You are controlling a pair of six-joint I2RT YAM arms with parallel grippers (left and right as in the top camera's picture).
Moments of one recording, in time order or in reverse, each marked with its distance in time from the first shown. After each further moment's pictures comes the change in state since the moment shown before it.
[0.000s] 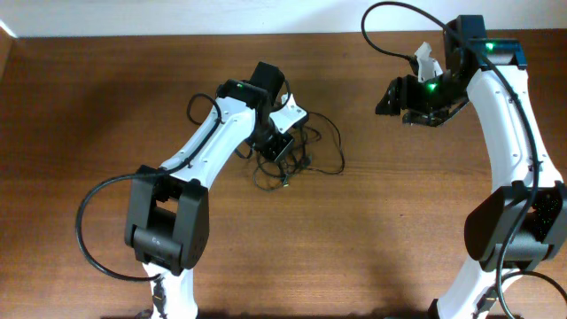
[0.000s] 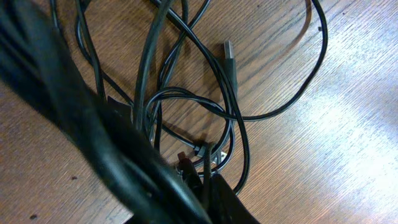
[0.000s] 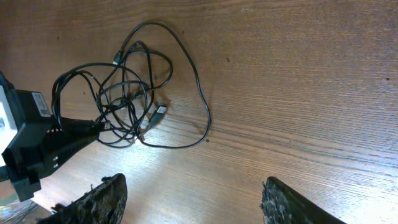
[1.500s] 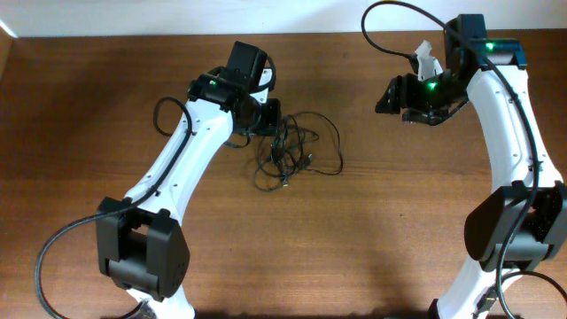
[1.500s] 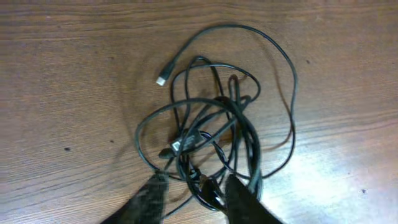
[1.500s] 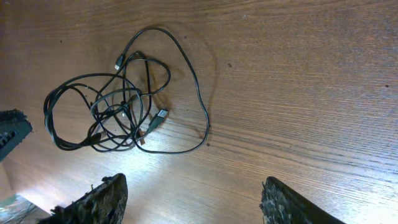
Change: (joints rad) left arm 0.046 -0.169 0.000 0.092 -0.099 -0.607; right arm 0.000 0.000 0.000 0.016 -0.004 0.000
